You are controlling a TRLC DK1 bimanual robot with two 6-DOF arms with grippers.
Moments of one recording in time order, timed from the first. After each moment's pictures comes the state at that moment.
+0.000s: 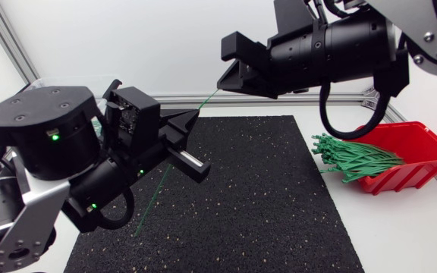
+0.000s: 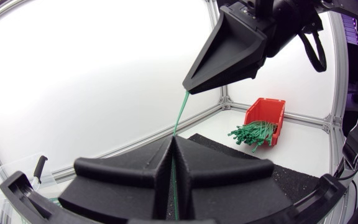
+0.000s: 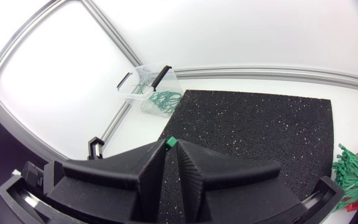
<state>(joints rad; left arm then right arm) -0.84 1.20 0.63 0.46 -0.23 0.12 0.62 1.36 1.27 -0.44 -0.25 0.48</state>
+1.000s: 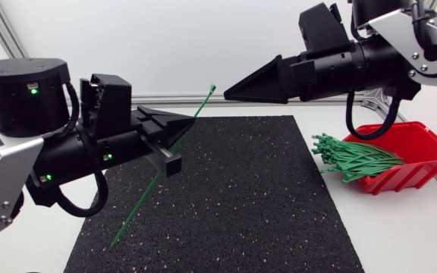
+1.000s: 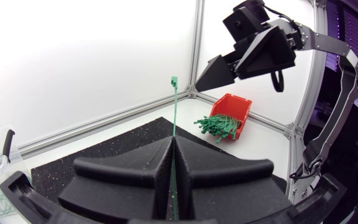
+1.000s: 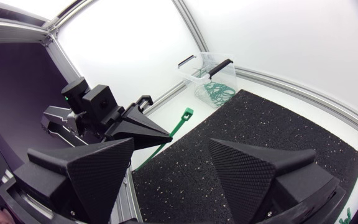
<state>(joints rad) -0.63 1.13 0.70 0.18 0.22 -0.04 0.36 1.40 1.19 -0.40 -0.93 0.05</state>
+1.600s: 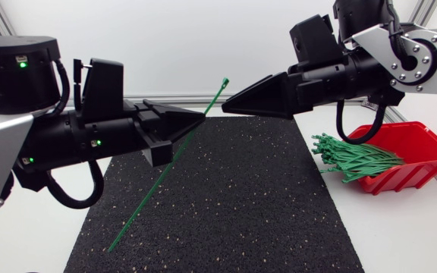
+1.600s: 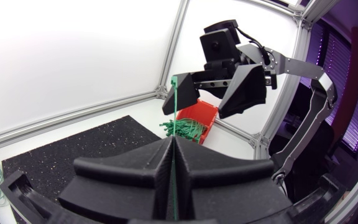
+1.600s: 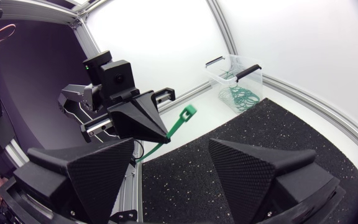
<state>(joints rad) -0.60 1.13 0.77 0.12 0.46 -0.17 0.35 1.44 1.17 -0.36 -1.11 -0.10</state>
